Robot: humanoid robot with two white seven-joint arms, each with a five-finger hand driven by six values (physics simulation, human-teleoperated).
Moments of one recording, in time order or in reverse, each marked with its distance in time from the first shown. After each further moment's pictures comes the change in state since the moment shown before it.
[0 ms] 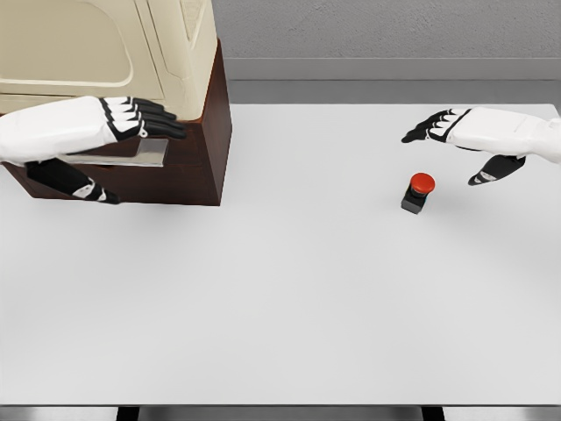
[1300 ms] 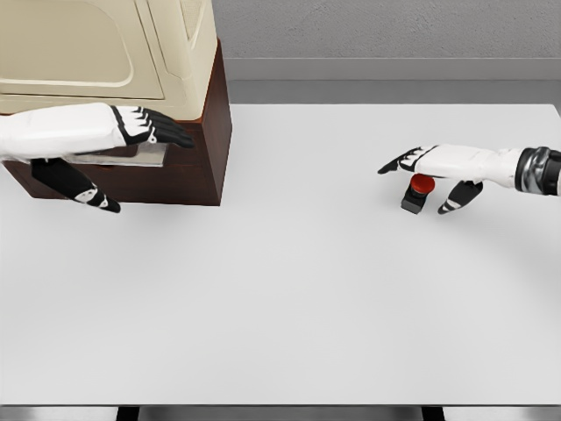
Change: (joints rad) left arm -0.058 -0.037 -0.002 0.000 0.115 0.071 -0.191; right arm -0.015 0.147 0.111 0.210 0.032 0.000 0.000
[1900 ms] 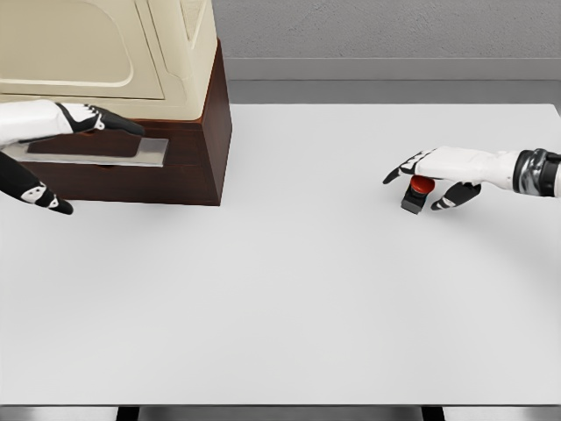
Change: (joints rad) left arm -0.002 0.148 -0.003 0.000 0.178 0.094 -0.071; right arm 0.000 0.014 0.001 0.026 0.013 0.000 0.000
